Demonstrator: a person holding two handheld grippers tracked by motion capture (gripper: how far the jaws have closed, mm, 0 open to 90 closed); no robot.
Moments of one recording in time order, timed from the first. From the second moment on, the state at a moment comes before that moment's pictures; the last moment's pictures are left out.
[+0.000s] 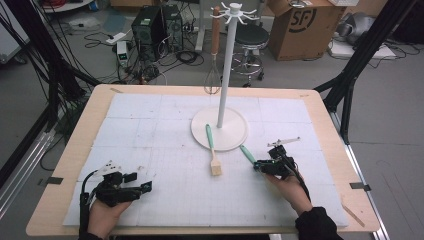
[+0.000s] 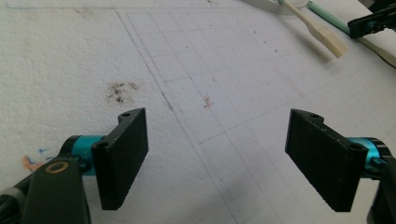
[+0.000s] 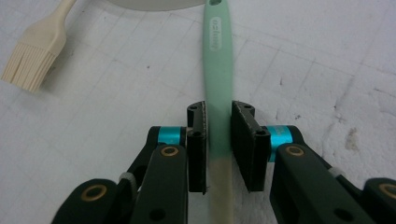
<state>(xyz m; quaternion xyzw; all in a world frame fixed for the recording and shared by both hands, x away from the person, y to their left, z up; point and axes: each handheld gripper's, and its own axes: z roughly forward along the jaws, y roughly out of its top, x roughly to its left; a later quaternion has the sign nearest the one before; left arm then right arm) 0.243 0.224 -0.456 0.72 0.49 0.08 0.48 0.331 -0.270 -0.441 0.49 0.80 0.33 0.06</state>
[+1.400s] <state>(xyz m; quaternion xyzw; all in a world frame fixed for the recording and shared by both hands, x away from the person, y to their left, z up) 0.242 0.225 -0.455 0.72 0.49 0.08 0.48 0.336 -0.280 -0.335 0.49 0.75 0.45 0.02</state>
